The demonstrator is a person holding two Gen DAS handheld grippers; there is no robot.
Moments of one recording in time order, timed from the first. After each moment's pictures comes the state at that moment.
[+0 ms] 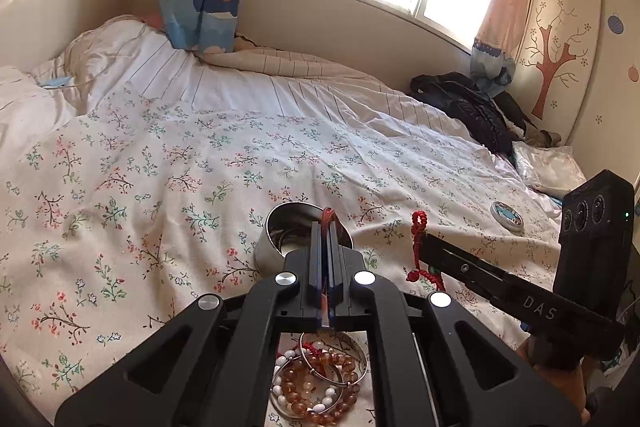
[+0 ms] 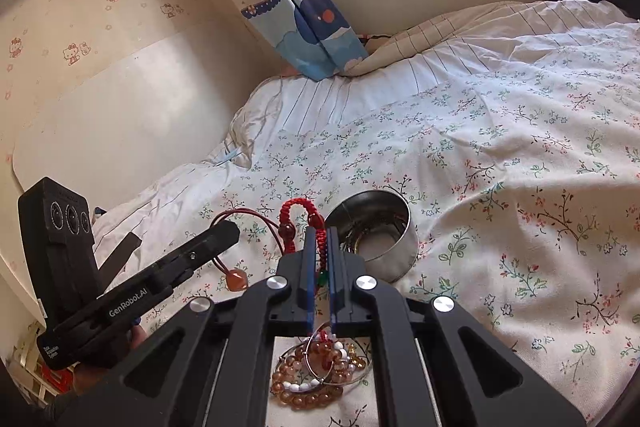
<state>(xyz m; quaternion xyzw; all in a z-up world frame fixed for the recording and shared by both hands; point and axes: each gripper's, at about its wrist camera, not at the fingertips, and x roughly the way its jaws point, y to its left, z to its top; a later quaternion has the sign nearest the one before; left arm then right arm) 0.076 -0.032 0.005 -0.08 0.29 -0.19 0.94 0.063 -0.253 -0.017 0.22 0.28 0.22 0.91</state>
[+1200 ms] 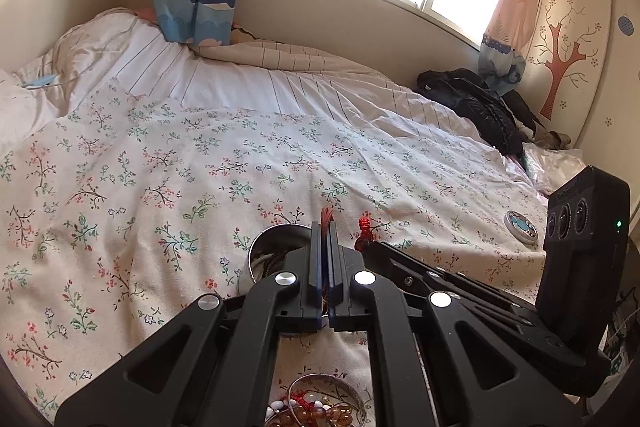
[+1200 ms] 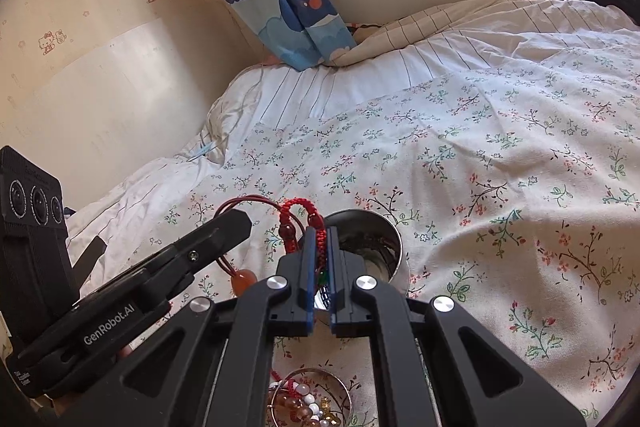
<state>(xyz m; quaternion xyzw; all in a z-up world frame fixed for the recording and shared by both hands) 0.129 -0.060 -0.008 -0.08 0.30 -0.18 0.93 0.120 -0.240 -0.034 0.20 0.31 0.20 0.91</state>
